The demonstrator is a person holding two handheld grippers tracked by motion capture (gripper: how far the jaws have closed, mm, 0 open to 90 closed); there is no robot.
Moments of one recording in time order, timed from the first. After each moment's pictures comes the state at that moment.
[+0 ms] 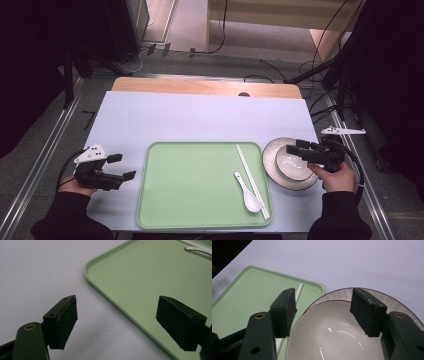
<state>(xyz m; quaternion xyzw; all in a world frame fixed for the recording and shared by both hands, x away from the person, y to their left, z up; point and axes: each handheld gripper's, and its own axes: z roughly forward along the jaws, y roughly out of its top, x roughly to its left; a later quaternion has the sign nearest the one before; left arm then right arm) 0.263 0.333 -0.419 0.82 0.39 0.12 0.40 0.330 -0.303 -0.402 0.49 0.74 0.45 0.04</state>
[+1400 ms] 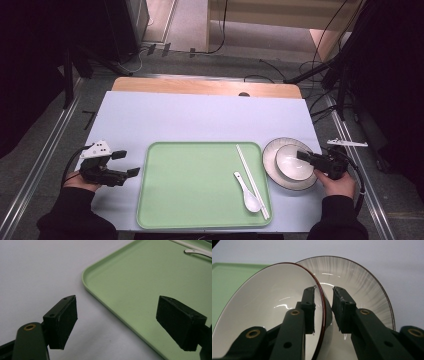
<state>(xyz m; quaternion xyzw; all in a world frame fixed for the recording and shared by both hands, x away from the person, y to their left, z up) 0.273 0.325 -0.418 0.82 0.38 0.12 0.41 0.332 -0.341 -0.463 0.55 0.72 0.43 0.04</state>
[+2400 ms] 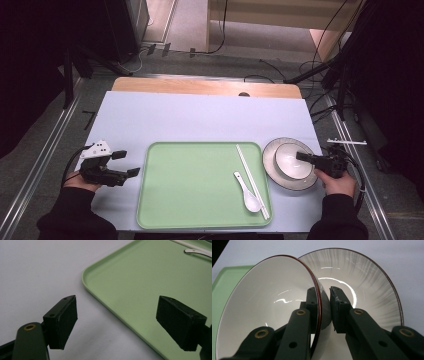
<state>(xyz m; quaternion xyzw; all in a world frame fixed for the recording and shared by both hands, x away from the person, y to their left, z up) 0.273 0.325 -0.418 0.82 0.38 0.12 0.41 0.337 -0.343 -0.464 0.57 0.70 0.43 -0.02</state>
